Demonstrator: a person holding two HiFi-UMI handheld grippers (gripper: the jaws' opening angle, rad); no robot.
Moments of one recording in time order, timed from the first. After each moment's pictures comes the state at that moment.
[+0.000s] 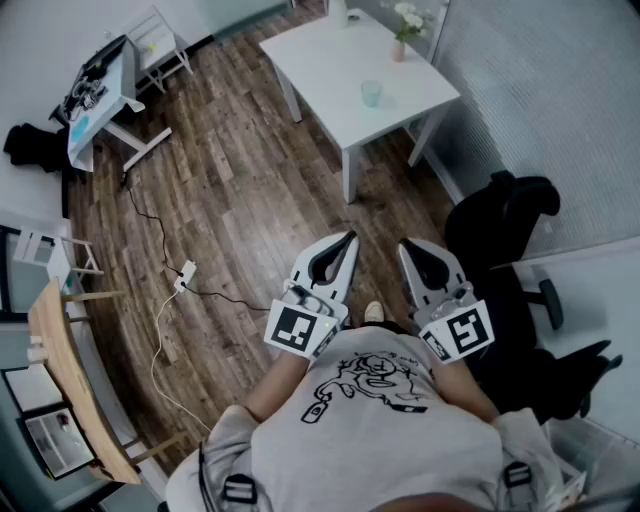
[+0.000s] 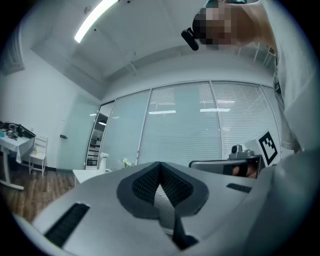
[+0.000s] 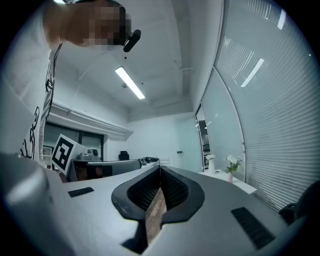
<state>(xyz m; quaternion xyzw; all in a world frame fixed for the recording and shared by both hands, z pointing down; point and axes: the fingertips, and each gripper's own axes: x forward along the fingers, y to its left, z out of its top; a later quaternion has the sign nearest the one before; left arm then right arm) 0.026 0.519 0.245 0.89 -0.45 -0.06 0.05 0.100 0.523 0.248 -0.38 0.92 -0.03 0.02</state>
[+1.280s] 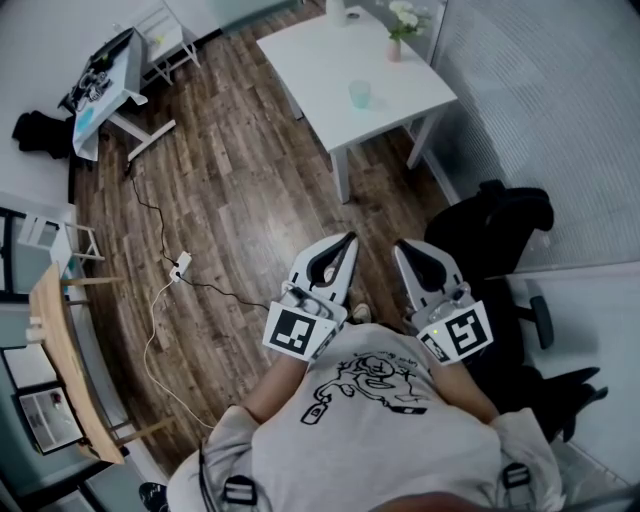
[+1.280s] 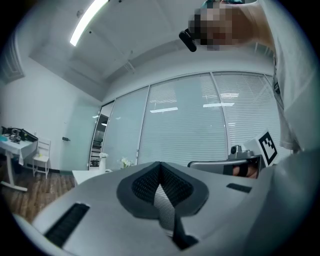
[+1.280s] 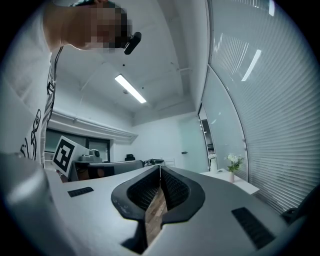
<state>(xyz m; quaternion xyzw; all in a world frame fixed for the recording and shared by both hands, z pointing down) 0.109 0.490 0.244 0.87 -0.48 -0.05 0.03 0.176 0.492 0.254 -0.34 0.94 -0.05 0.03</state>
